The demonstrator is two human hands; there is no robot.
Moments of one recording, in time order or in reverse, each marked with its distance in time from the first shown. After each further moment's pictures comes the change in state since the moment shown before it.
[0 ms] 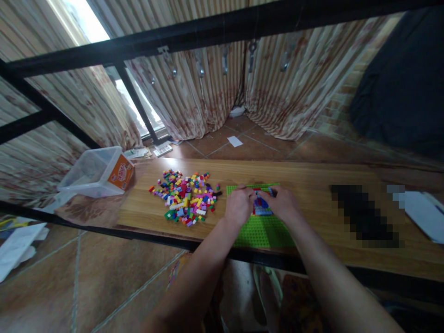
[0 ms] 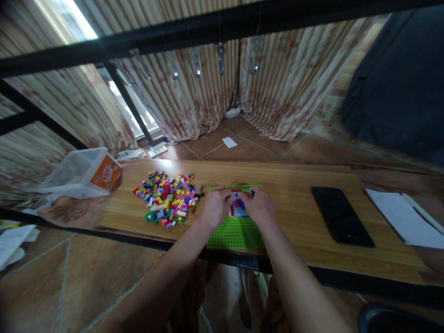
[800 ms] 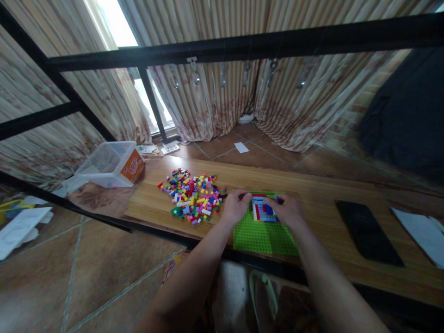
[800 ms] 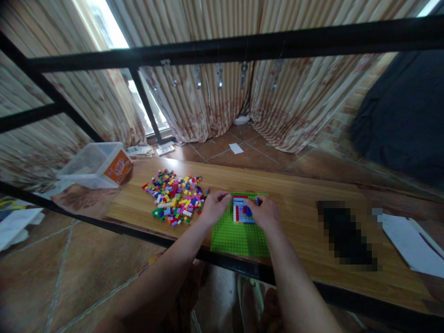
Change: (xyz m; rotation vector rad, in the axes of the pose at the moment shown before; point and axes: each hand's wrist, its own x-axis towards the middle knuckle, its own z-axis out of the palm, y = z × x) left_hand 0.002 -0.032 0.012 -0.616 0.147 -0.340; right_hand 0.007 0.008 0.002 0.098 -0.010 0.024
